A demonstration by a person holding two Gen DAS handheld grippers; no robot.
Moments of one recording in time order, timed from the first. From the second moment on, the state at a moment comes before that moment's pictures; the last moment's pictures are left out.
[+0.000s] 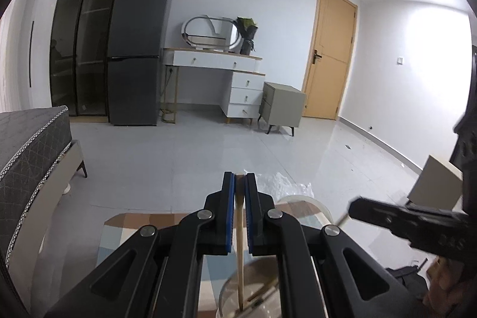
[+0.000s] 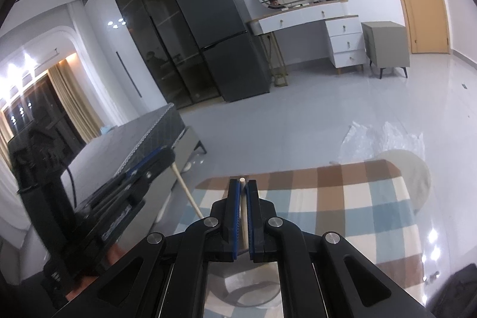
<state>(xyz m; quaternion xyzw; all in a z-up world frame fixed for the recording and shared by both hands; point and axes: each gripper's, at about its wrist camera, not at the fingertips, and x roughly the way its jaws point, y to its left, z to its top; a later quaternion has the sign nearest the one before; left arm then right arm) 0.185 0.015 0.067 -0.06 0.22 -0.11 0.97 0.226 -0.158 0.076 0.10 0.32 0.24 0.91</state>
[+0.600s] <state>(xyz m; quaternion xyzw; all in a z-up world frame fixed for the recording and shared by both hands) 0.177 0.035 0.070 -0.14 0.33 -0.18 0.92 0.221 -0.141 0.069 0.10 0.33 0.24 0.91</state>
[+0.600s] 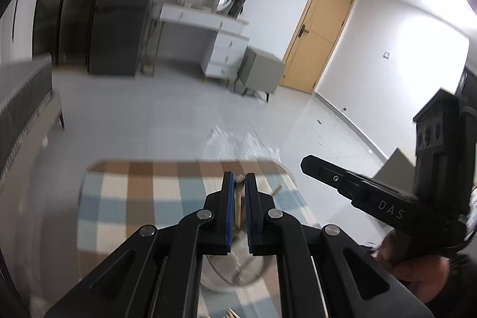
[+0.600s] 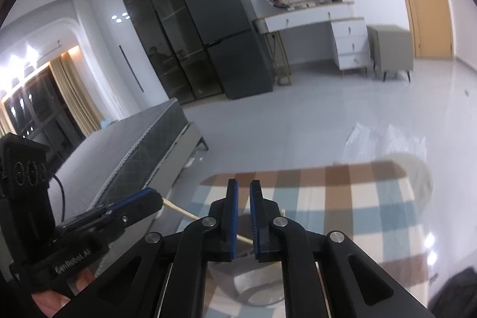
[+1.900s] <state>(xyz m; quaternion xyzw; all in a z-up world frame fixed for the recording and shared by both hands) 0.048 0.029 0.039 -0.09 0.32 -0.02 0.94 0.049 -0.202 0.020 0.11 0.30 0.19 0.93</state>
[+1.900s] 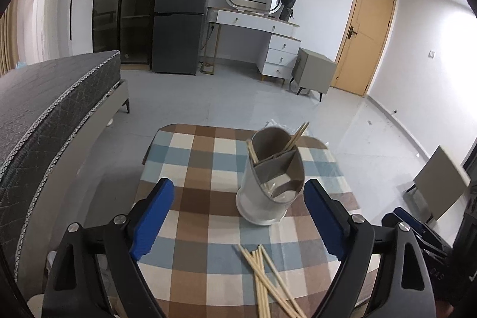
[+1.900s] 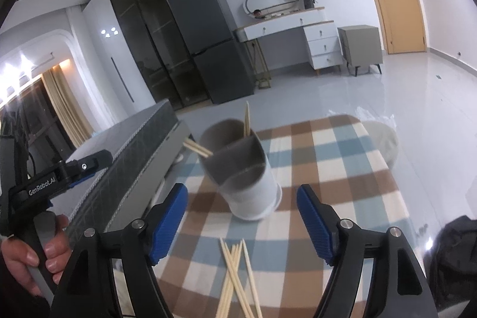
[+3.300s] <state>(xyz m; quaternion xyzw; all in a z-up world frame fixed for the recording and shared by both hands) 0.078 0.113 -0.064 -0.28 0.47 0.08 0.84 0.118 -0.088 -0.143 -0.14 0.56 0.24 0.78</state>
